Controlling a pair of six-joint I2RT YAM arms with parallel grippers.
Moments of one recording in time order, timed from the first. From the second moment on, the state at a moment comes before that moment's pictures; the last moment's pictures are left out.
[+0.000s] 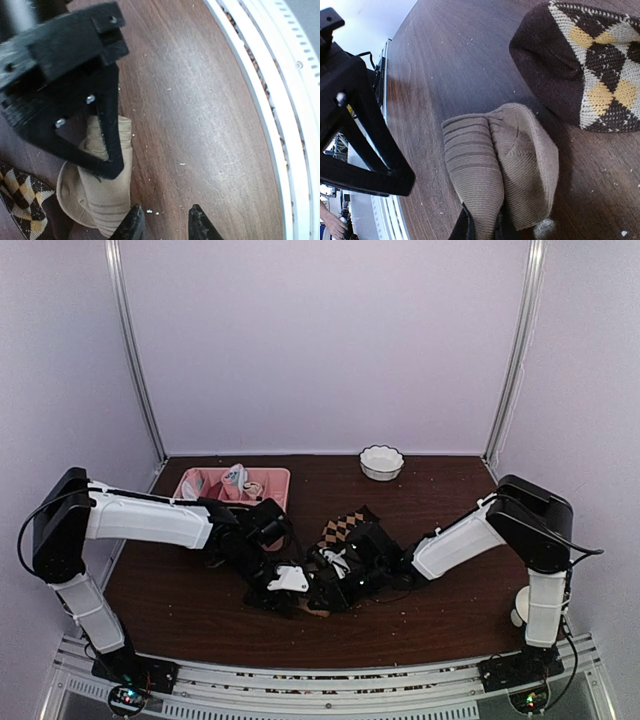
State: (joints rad) left arm -0.94 1.72 1.07 -0.60 0.44 0.90; right arm 0.94 2.01 0.93 0.28 -0.55 0.42
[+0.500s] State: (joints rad) left arm -0.97 1.82 1.09 -0.46 0.26 0.90; right arm 0.90 2.01 0.88 0.37 -0.60 0.47
